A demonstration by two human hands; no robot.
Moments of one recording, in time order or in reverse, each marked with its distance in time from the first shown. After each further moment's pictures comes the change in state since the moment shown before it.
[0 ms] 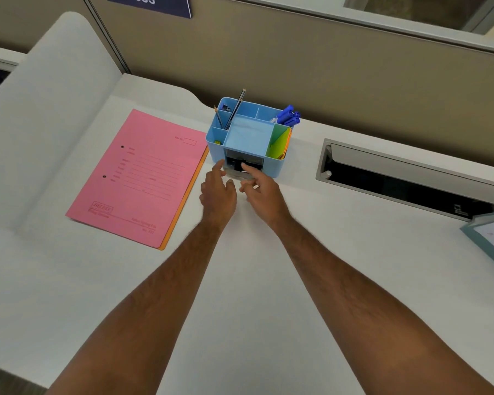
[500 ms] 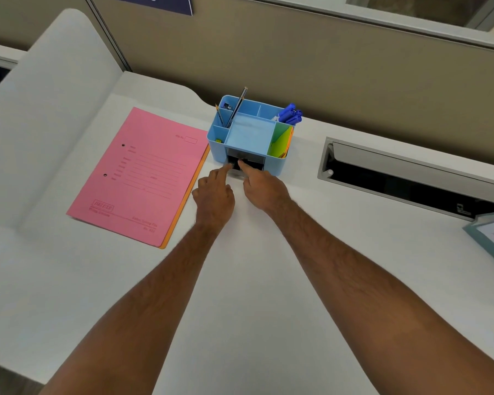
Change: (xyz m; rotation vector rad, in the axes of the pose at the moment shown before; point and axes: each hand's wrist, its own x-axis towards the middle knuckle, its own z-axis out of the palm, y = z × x) left_hand -0.001 -0.012 -0.011 0.444 -0.043 0.172; right_hand 0.019 -0.018 -0.008 -0.659 -0.135 -0.083
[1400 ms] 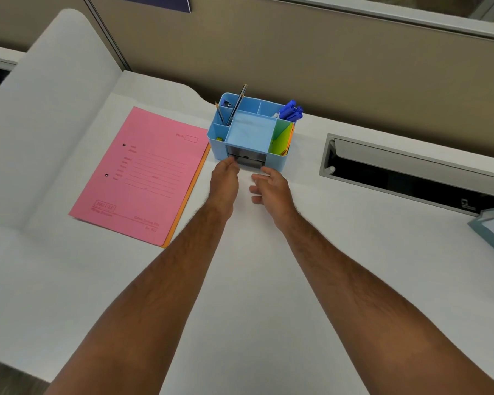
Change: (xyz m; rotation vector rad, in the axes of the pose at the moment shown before) left_hand 0.018 0.036 -0.007 -0.946 -0.105 -0.371; right_hand -0.019 0.012 0.014 1.110 0.102 0.388
